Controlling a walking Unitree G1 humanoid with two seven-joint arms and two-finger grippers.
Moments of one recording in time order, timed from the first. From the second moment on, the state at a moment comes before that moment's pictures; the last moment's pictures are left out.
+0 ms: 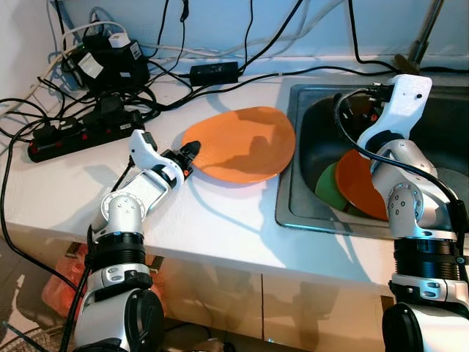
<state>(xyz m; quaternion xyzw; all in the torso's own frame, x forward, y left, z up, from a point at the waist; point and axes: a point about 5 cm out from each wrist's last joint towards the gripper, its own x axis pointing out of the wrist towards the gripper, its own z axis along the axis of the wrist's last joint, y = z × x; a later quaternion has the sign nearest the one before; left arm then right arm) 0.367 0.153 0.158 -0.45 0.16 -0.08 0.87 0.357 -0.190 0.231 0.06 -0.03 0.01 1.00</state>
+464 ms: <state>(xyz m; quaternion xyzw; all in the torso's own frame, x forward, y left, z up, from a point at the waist) 0.367 0.153 0.167 -0.47 0.12 -0.08 0.87 0.361 -0.183 0.230 0.07 -0.02 0.03 1.00</state>
